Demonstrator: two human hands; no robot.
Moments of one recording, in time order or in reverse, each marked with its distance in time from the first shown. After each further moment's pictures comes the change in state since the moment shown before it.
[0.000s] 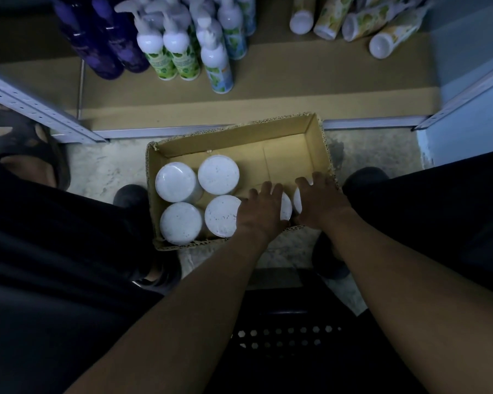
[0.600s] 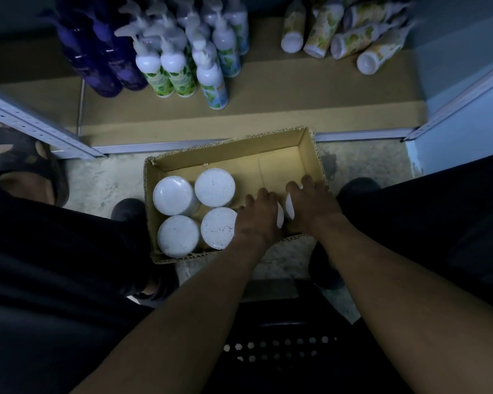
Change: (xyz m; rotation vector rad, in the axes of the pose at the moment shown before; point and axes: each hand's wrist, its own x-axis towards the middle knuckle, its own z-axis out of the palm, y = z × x) left_hand 0.005 0.007 -0.014 -0.046 -0.004 -0.024; right_hand 0.004 -0.006 -0.006 -0.050 0.130 -0.065
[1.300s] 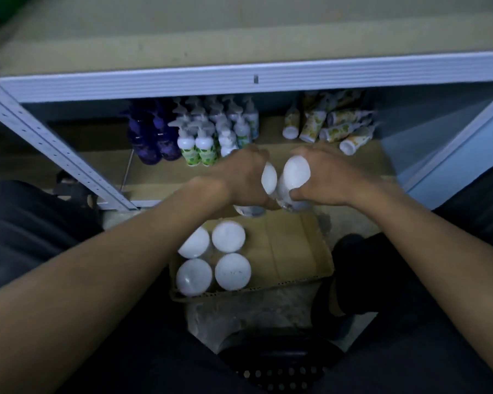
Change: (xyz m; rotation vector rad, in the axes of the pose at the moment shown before) left_hand -0.070 0.009 -0.240 0.175 0.247 0.248; right_hand -0.076 -0.018 -0.201 0.164 0.341 -0.187
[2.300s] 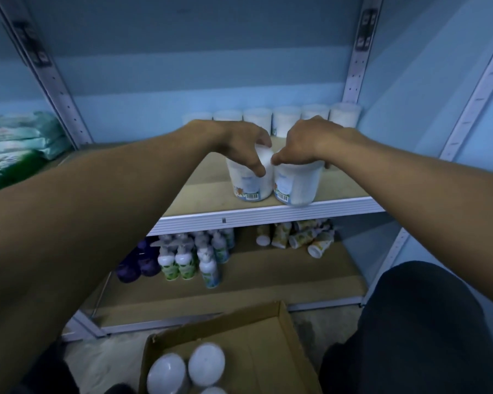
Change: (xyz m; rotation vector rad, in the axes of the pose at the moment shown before) left_hand 0.102 0.047 -0.251 0.213 0.115 0.113; right_hand 0.050 -0.045 -0.251 -0.313 0.262 0.283
